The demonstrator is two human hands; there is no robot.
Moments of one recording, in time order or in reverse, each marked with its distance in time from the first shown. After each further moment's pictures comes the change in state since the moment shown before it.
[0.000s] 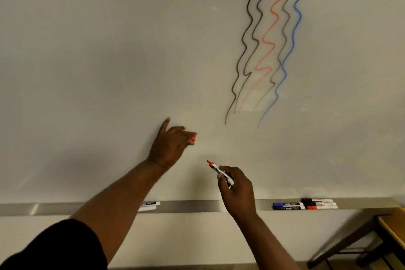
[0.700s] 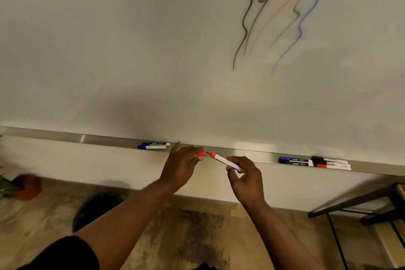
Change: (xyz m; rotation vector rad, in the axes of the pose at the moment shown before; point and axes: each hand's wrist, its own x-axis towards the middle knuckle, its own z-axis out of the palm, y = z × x) left_hand -0.179 0.124 0.063 -0.181 -0.255 -0.524; right_hand -0.089 0.076 -0.039 0.006 -0.225 0.147
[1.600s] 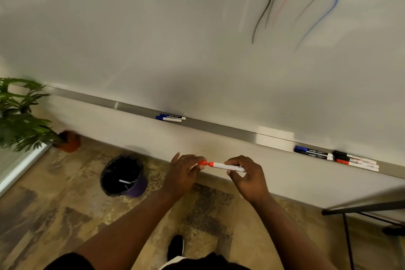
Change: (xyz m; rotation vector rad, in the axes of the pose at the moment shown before) left_hand -0.107 0.021 0.033 0.046 -0.067 -0.261; right_hand -0.033 0.029 -0.022 0.097 -0.354 -0.082
